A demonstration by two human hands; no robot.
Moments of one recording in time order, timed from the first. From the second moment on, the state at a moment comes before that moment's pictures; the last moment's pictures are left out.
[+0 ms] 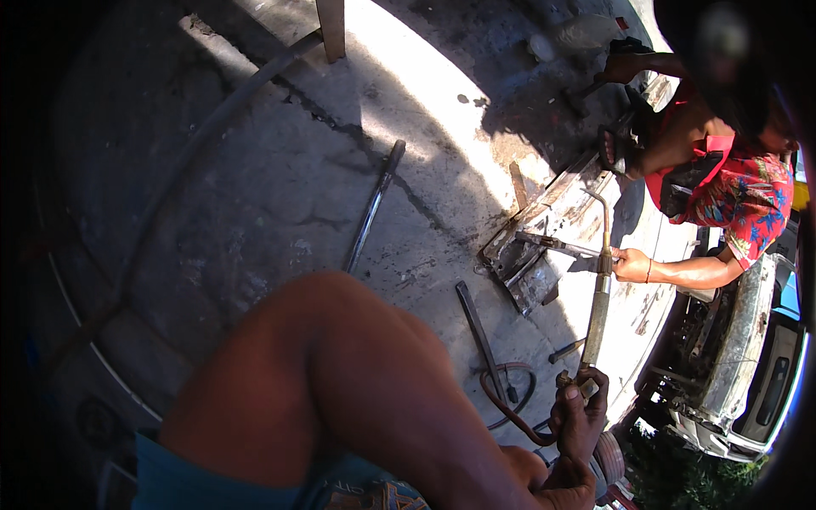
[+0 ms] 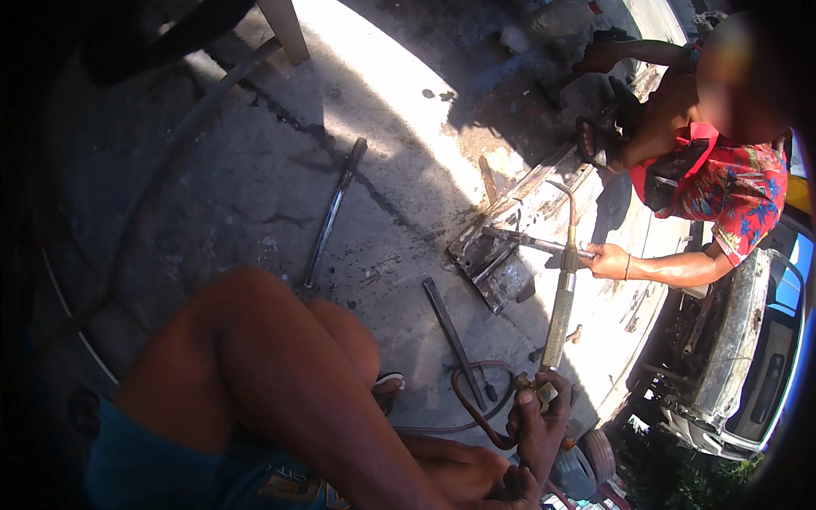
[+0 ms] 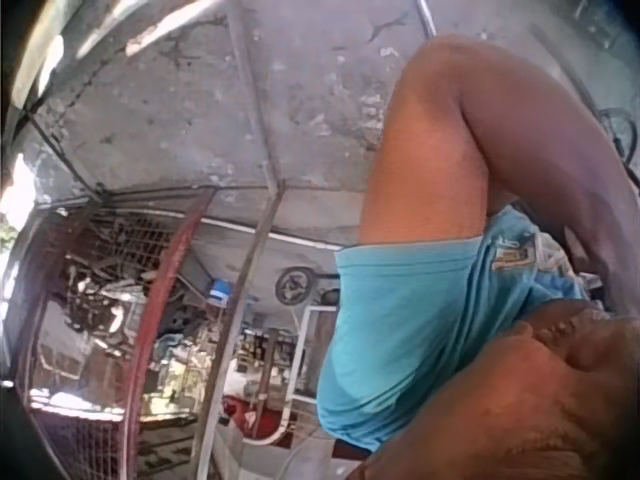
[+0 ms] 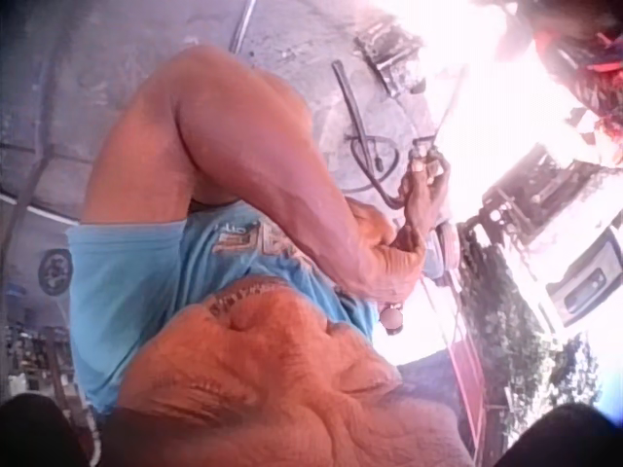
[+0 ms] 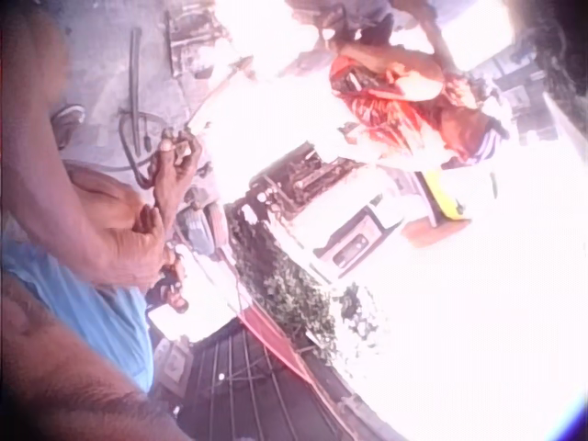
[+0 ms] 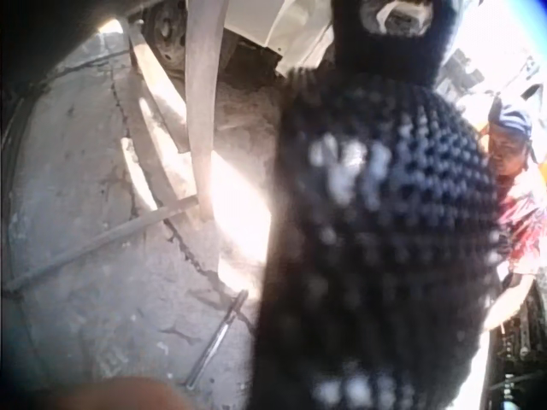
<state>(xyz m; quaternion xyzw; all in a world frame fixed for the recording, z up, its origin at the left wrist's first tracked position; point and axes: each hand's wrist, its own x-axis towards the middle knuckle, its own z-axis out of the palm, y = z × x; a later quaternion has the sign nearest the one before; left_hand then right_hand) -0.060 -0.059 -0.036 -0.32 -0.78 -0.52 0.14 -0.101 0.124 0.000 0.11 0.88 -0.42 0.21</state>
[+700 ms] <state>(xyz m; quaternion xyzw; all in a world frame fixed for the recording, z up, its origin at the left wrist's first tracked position) -0.070 -0.002 0.022 -0.14 -0.81 -0.55 0.16 -0.087 0.176 -0.005 0.04 0.82 -0.54 0.19</state>
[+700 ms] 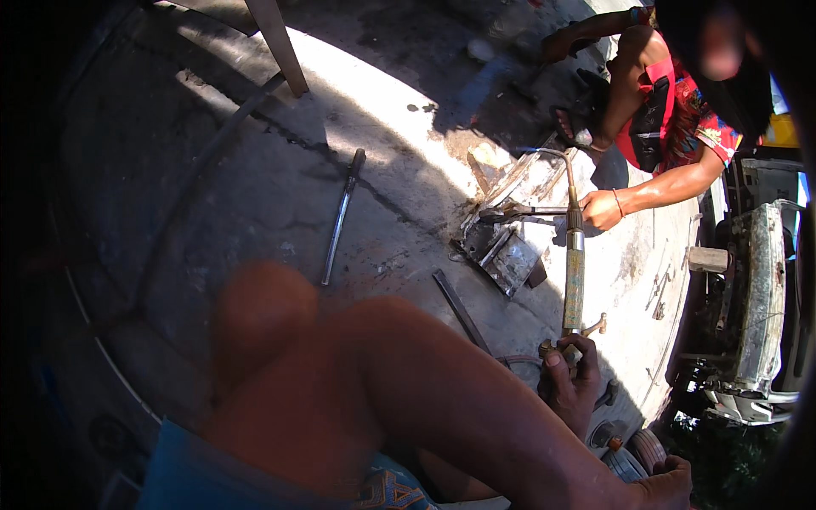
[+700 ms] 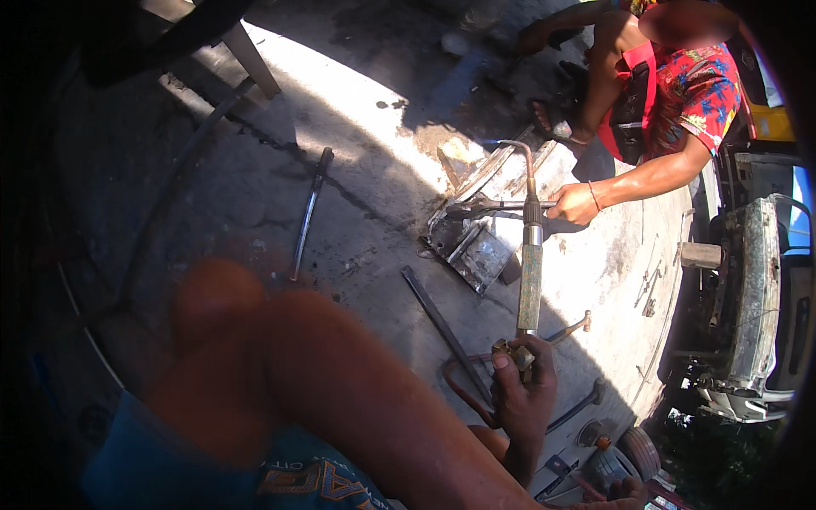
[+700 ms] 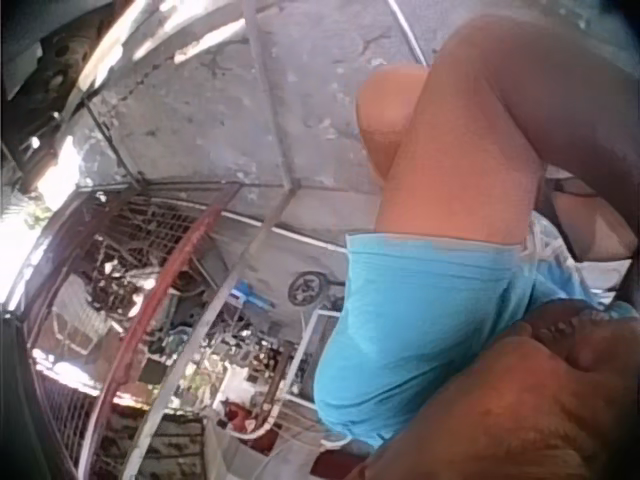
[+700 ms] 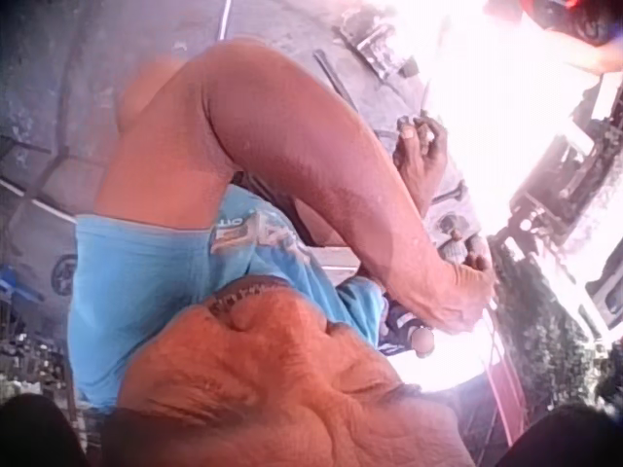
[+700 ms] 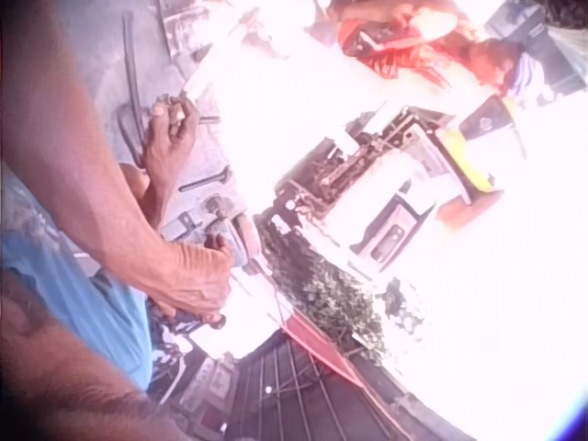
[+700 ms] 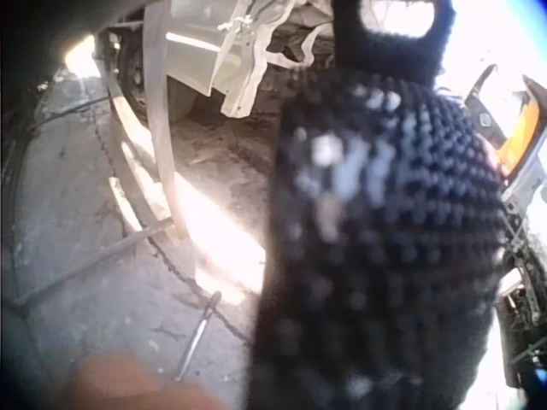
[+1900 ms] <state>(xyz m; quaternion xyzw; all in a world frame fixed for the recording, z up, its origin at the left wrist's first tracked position) -0.180 0.011 -0.158 0.11 -0.53 -0.83 -0.10 -0.093 0.132 -0.015 0.04 0.95 -0.23 0.19</state>
